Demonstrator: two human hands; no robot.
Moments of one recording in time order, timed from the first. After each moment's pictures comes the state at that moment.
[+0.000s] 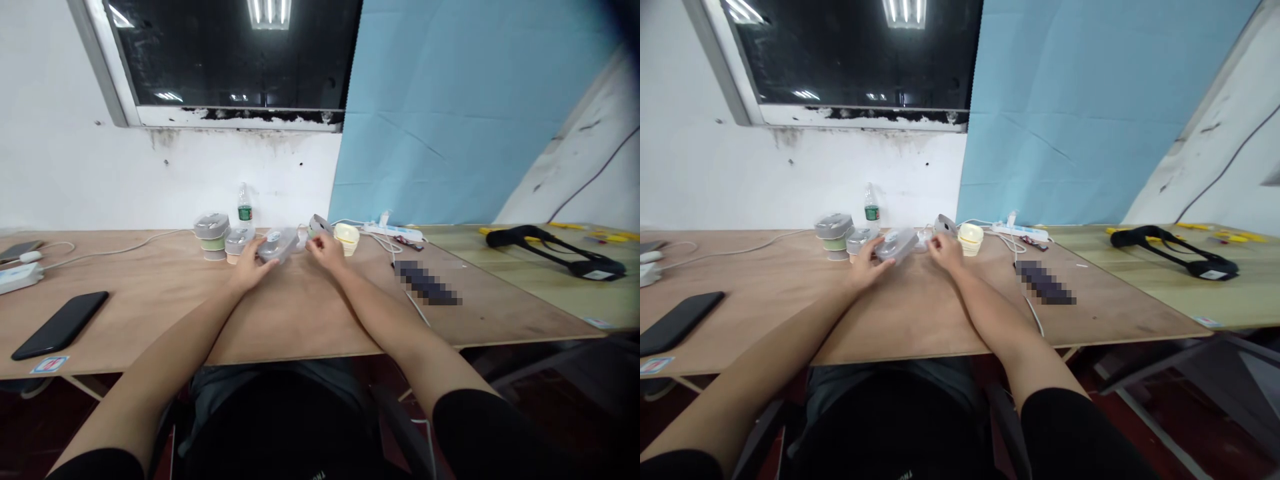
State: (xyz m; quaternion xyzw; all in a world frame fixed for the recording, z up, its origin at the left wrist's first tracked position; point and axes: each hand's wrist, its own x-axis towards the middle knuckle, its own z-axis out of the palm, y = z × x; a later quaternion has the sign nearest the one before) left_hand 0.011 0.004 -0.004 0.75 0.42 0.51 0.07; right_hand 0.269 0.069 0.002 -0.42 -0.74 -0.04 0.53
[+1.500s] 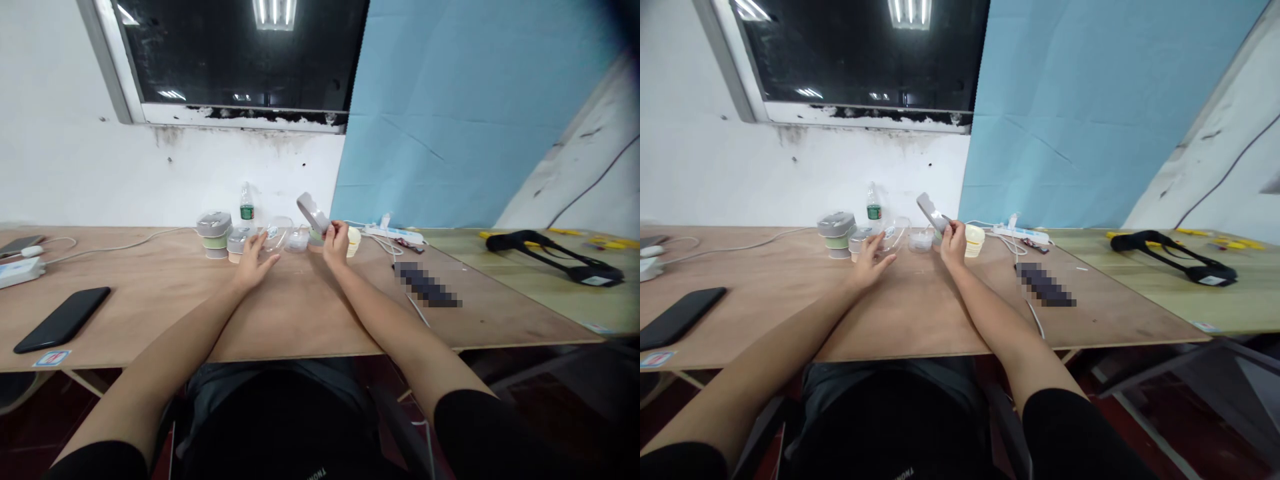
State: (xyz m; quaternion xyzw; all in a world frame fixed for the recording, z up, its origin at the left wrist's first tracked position) left_hand 0.013 0.007 -0.008 0.73 0.43 0.53 0.07; right_hand 0.265 0.085 0.006 -0.43 -0.61 -0.04 0.66
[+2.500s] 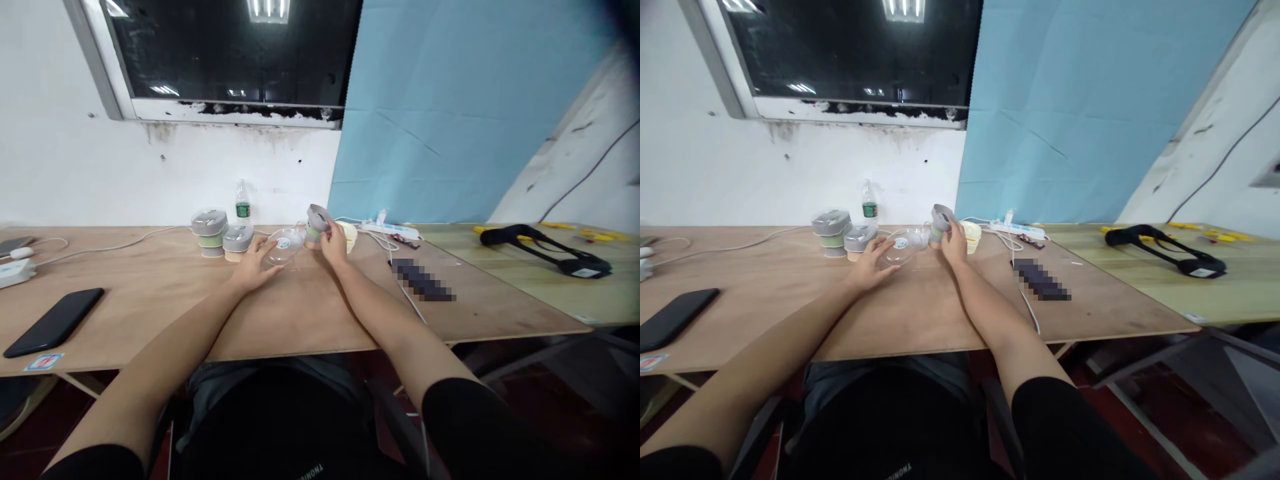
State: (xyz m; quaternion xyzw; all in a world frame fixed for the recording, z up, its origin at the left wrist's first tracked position) left_hand 0.017 -0.009 0.001 0.82 0.40 0.42 0.00; right_hand 0.294 0.115 -0.014 -0.46 -0.66 -0.06 0.59
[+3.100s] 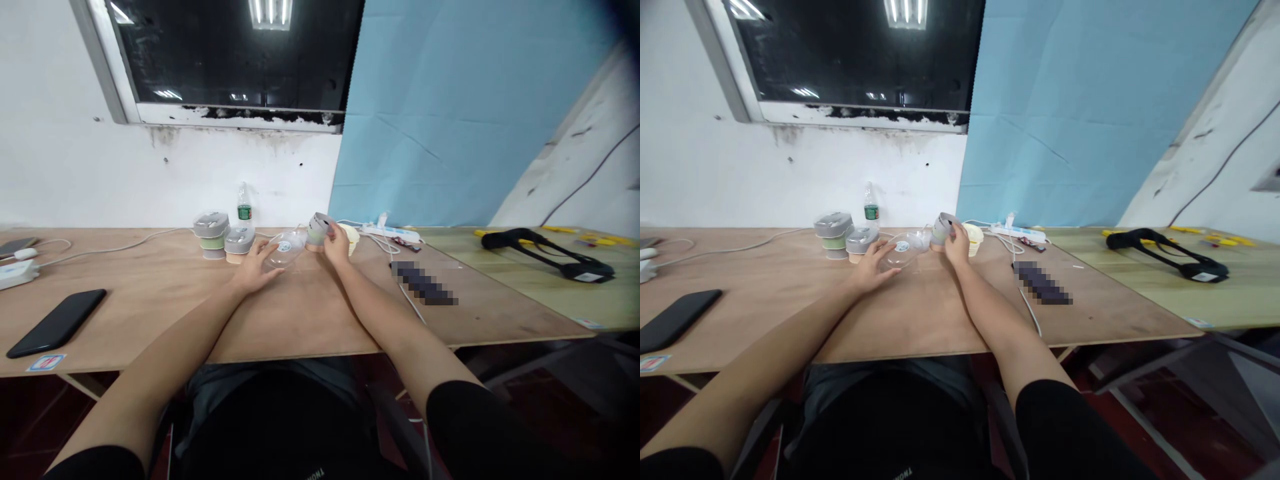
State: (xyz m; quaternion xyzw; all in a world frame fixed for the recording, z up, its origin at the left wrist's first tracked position) left_hand 0.014 -0.006 -0.002 0.82 0.40 0.42 0.01; right_hand 0.301 0.135 -0.019 -0.47 -0.63 0.00 0.62
